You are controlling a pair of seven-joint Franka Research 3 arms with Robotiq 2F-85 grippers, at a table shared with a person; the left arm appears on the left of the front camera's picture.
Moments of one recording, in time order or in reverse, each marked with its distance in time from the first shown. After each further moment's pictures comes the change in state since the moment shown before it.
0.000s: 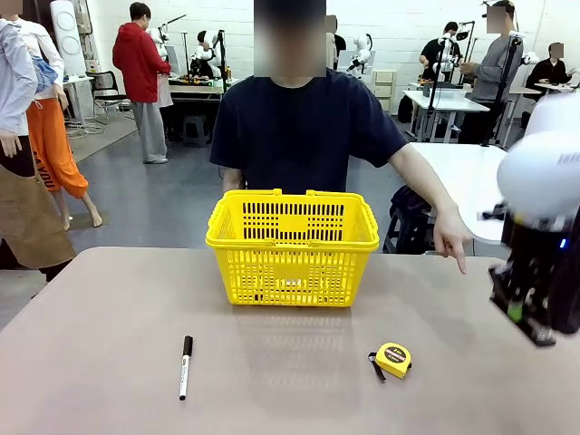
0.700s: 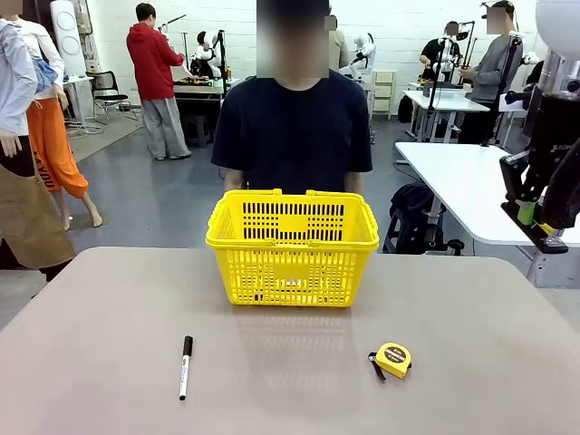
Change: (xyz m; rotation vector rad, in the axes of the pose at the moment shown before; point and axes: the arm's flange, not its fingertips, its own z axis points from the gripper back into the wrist) left arm 0.000 0.000 0.001 0.002 0.001 0.001; right arm -0.022 0.016 0.161 0.012 -0.111 -0.129
